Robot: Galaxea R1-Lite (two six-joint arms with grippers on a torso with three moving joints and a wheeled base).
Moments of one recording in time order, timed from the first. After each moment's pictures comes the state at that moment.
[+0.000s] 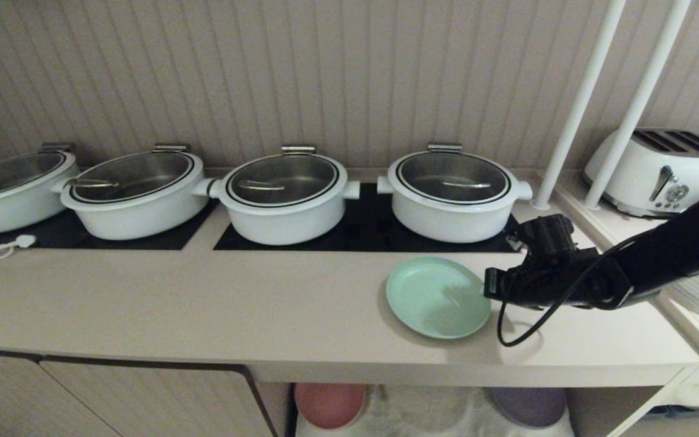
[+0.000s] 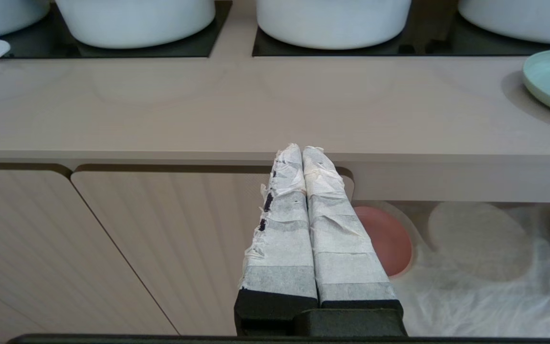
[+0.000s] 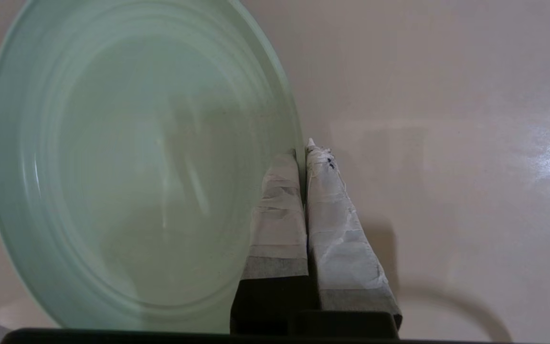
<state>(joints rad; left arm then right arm) 0.00 0.00 0.00 0.00 0.00 0.01 0.22 2.12 -1.06 -0.29 0.12 0.37</state>
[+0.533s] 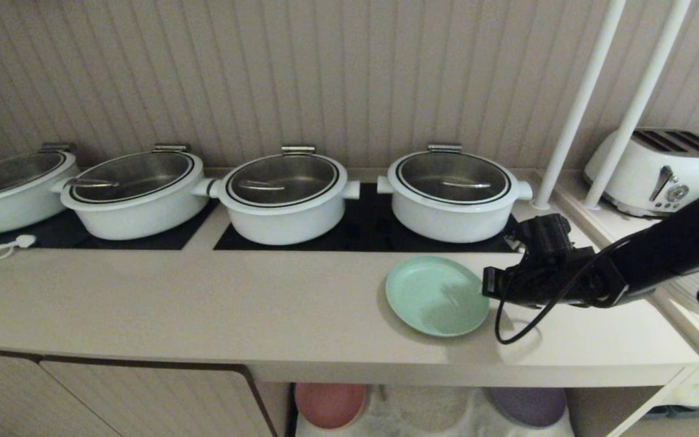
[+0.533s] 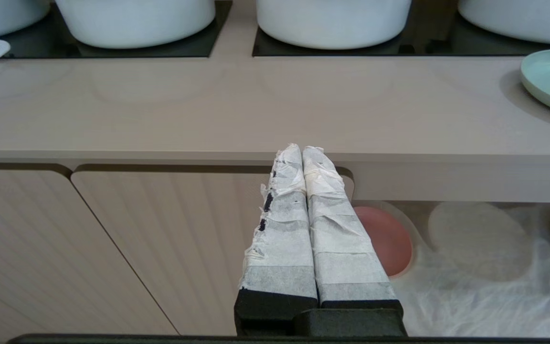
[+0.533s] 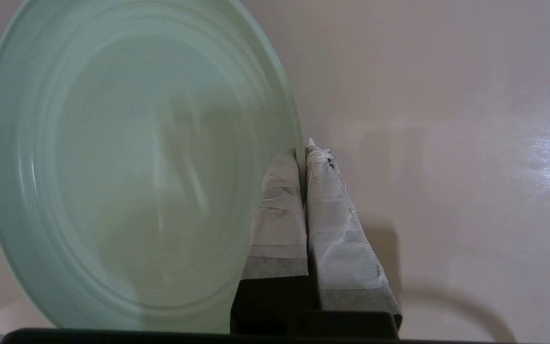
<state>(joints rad) 0.00 0.00 0.00 0.00 0.00 0.01 0.22 2.14 -1.08 -0.28 0.12 0.37</state>
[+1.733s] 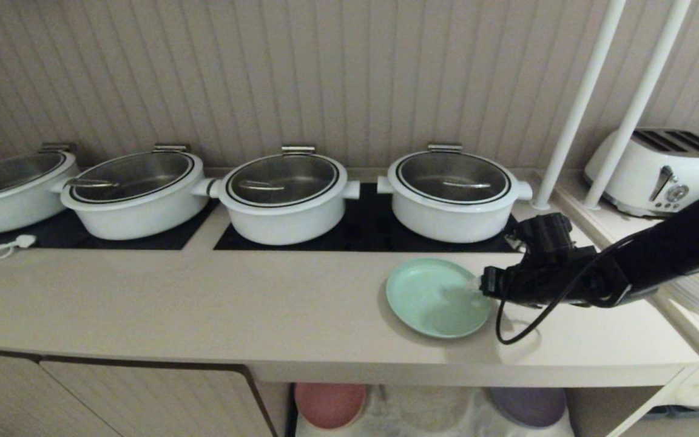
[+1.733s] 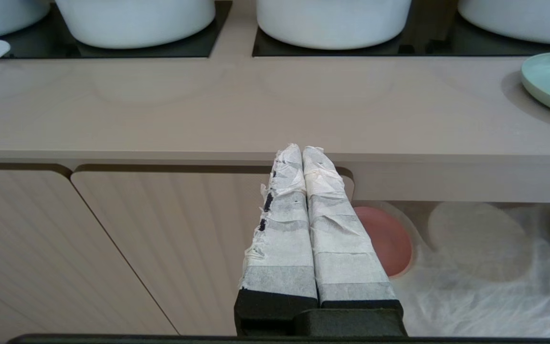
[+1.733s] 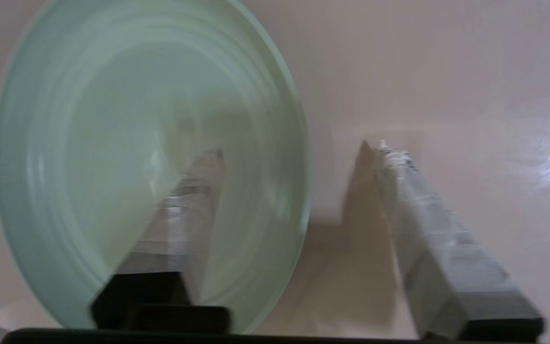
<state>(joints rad) 0.00 0.00 0.00 0.00 0.00 0.01 0.22 2.13 -1.08 -0.28 0.12 0.37</state>
